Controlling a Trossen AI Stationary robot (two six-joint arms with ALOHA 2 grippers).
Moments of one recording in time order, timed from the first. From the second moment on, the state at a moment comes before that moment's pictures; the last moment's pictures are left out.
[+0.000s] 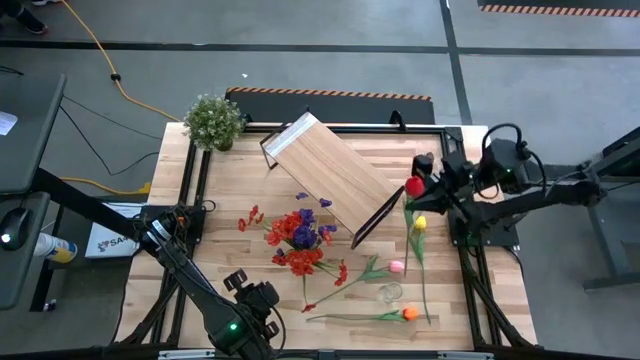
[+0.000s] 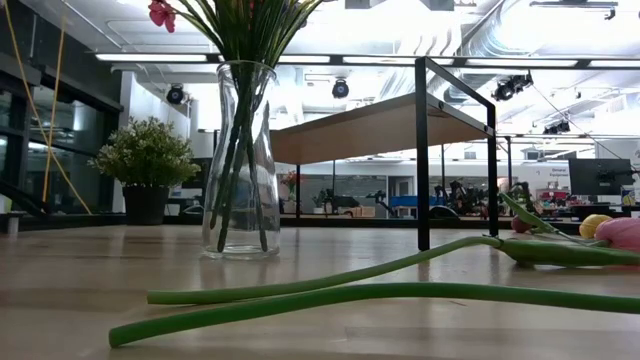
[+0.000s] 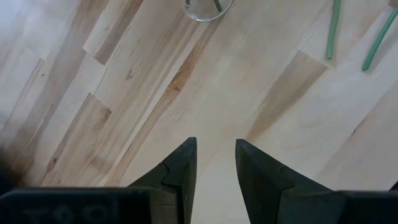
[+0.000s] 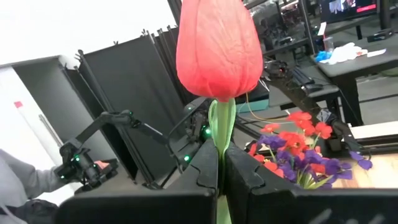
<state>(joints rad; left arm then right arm) -0.84 2.04 1.79 -1.47 -0.41 -1.45 0.08 0.80 0.97 -0.06 -0.33 0.41</state>
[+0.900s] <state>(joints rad) -0.84 2.04 1.79 -1.46 -0.41 -1.45 0.61 0.92 0.97 -0.01 0.32 0.22</state>
